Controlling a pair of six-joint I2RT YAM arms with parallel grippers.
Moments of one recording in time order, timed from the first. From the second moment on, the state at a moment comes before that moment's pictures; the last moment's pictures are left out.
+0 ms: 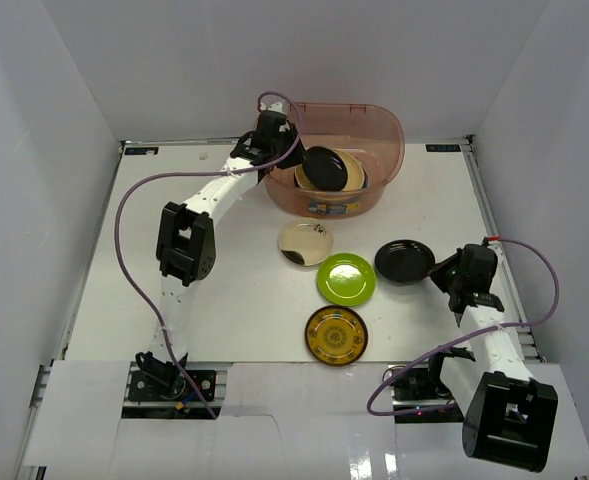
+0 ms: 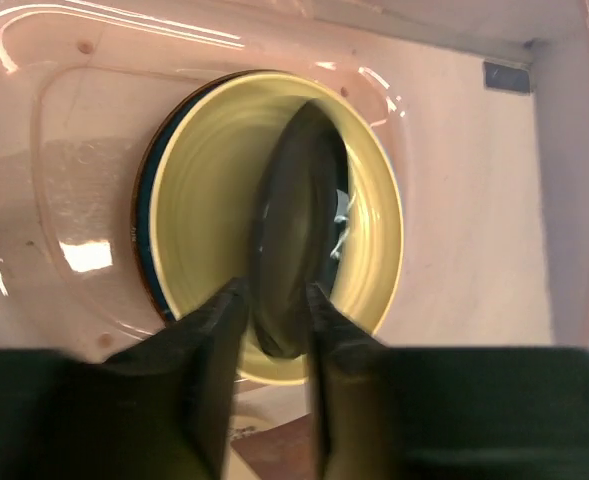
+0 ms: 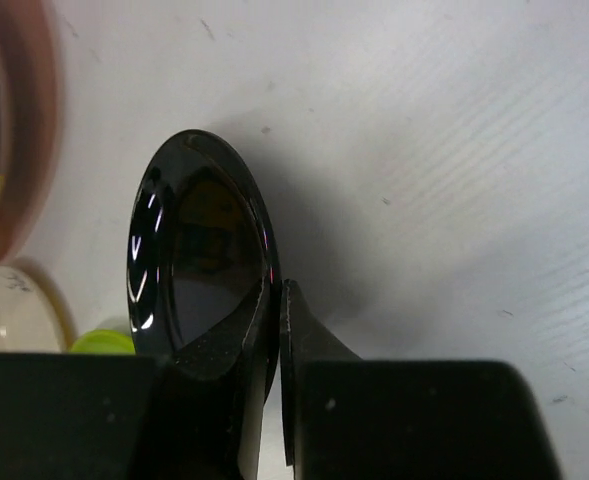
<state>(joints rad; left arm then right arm) -0.47 2.26 2.06 -0.32 0.05 -0.62 -0.16 0.90 0.32 -0.10 -0.06 0.68</state>
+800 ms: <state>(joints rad) -0.46 1.29 0.88 0.04 0.07 -0.71 0.20 1.44 1.27 -0.06 -0.13 0.62</state>
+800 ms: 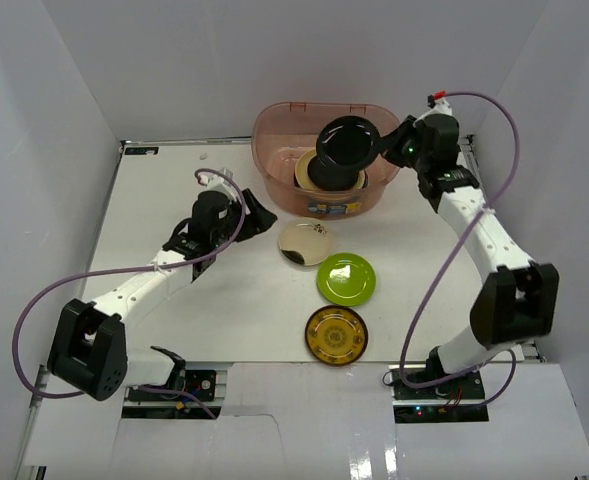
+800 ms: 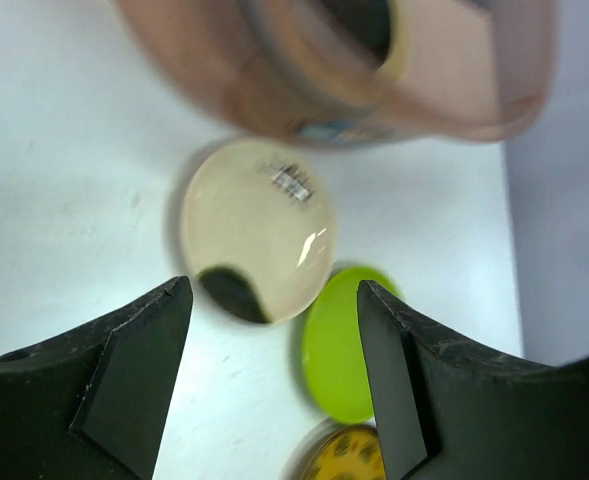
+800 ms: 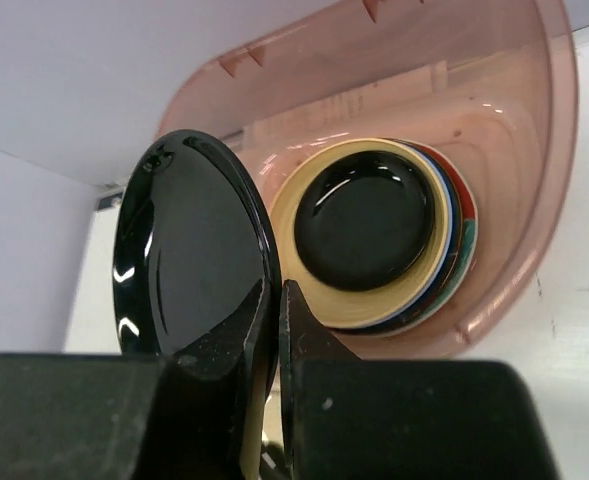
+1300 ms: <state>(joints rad) -0.45 1.61 0.76 0.18 0.15 -0.77 0.26 2.01 1.76 -0.29 -0.09 0.48</state>
